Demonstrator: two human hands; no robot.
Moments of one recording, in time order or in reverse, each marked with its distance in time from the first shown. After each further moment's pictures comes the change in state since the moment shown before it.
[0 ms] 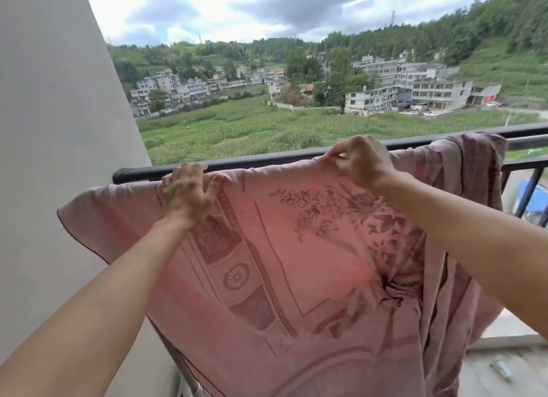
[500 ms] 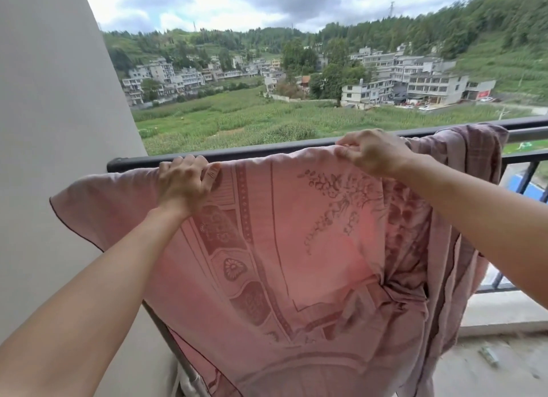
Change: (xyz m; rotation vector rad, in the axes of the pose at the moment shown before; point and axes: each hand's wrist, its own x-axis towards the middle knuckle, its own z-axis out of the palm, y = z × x) left_hand -0.007 -0.015 -0.001 0.105 -0.010 0.048; right_hand -0.002 0.013 -0.006 -0.148 -0.207 0.030
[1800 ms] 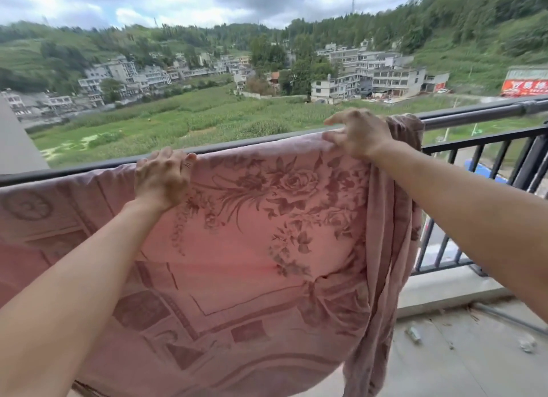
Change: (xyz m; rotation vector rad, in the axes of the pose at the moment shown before) left_hand 0.031 0.201 -0.025 -0.065 -0.073 0.017; right_hand -0.021 0.184 -0.076 -0.001 0.167 0.164
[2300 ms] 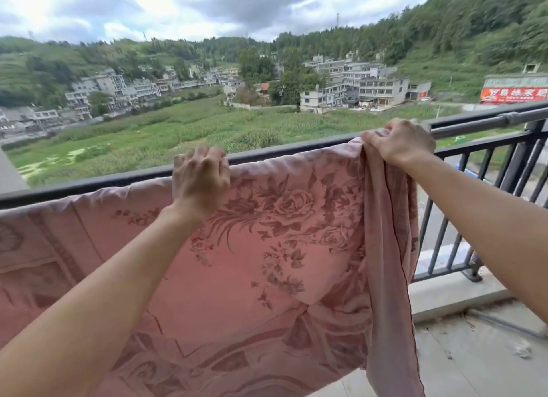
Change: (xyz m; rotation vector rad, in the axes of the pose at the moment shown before) left_hand 0.022 0.064 -0.012 -0.143 0.141 0.130; right_hand 0.018 0.062 -0.010 -0.046 0.171 0.464
